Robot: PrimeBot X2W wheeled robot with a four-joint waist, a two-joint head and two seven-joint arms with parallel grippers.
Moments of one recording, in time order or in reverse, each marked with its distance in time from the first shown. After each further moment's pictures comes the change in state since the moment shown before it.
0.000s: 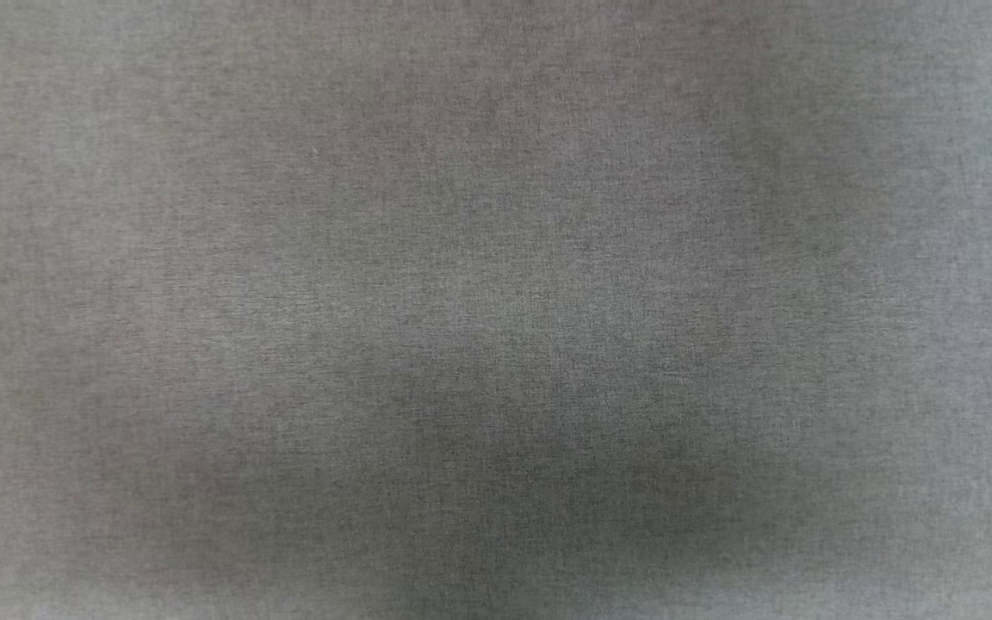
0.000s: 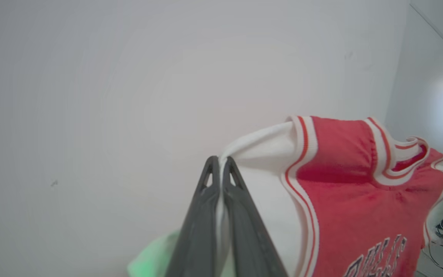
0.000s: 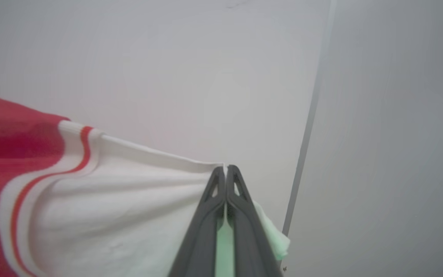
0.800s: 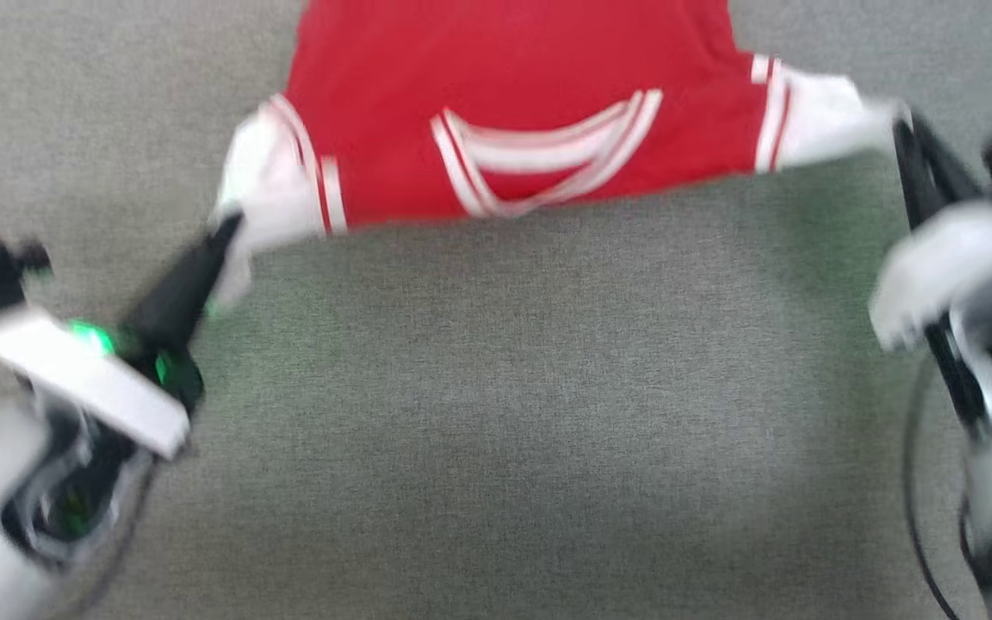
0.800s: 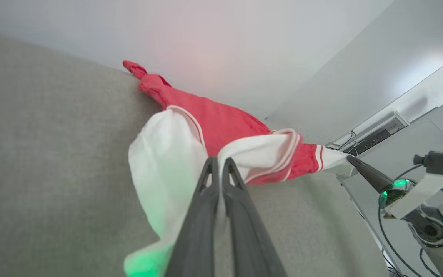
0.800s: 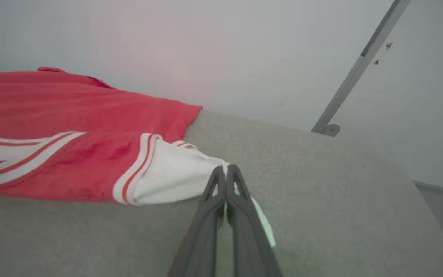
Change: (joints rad) left arm 1.235 0.067 0.223 -0.558 -0.032 0.000 -0.001; right arm 1.114 -0.134 0.341 -0.337 0.445 0.000 0.099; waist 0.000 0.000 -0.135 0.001
